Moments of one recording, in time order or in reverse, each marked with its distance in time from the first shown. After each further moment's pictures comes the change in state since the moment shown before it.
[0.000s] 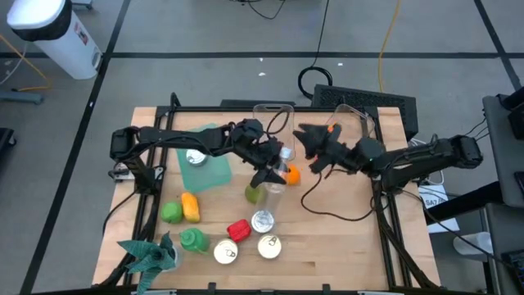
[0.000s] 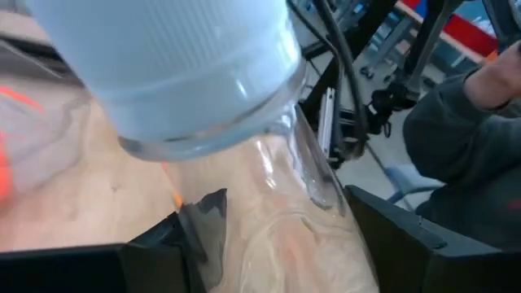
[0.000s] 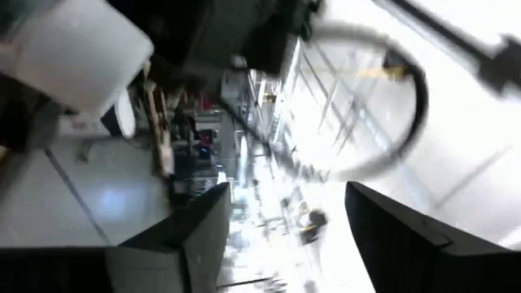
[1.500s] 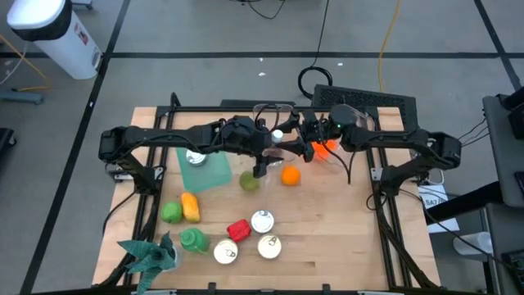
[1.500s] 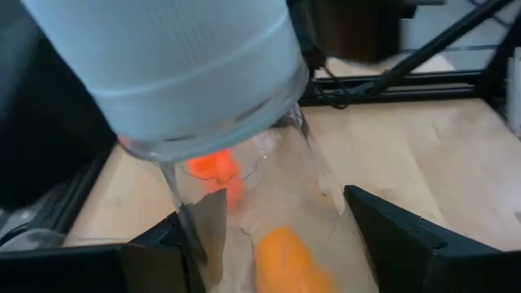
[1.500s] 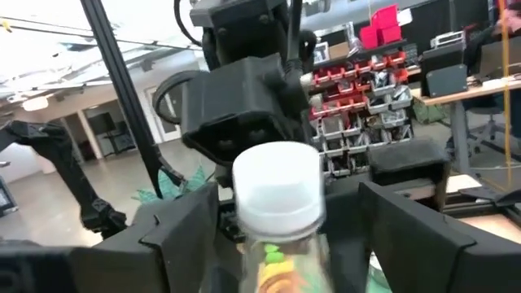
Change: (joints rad) left arm -0.001 -0.104 0.002 -0.129 -0.517 0.309; right arm -0.404 0.268 0.147 -0.036 -1.055 2.048
